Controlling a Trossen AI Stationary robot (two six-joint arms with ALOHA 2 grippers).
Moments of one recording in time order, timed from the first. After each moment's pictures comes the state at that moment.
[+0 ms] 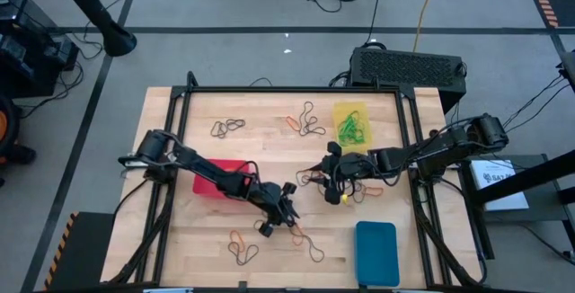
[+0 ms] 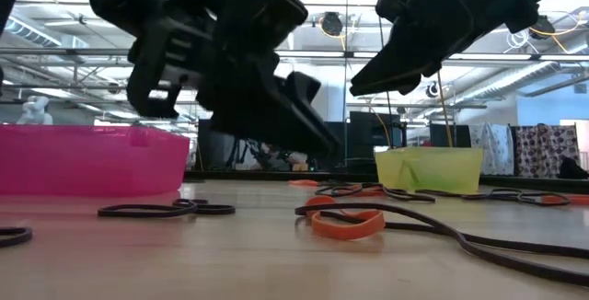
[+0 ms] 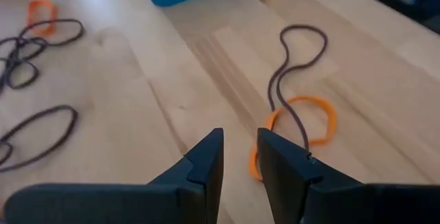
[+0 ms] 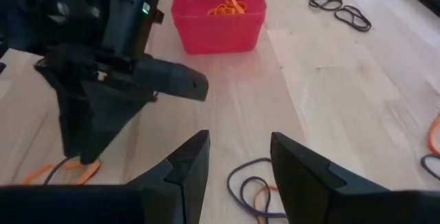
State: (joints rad) left arm -0.26 1.93 0.93 0.42 0.18 0.24; right arm 0.15 1.39 0.66 0.21 0.18 0.19
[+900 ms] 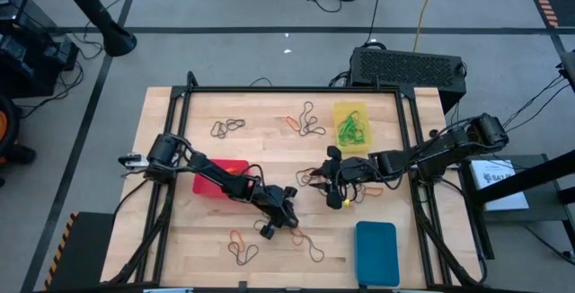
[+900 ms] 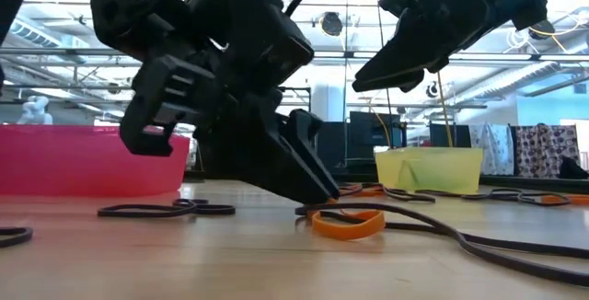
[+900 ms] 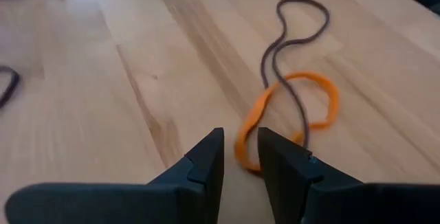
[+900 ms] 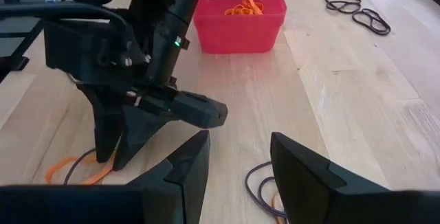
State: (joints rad) left arm -0.26 2.03 0.94 0.47 0.23 0.16; right arm 0.19 1.39 0.66 0.21 0.18 0.19
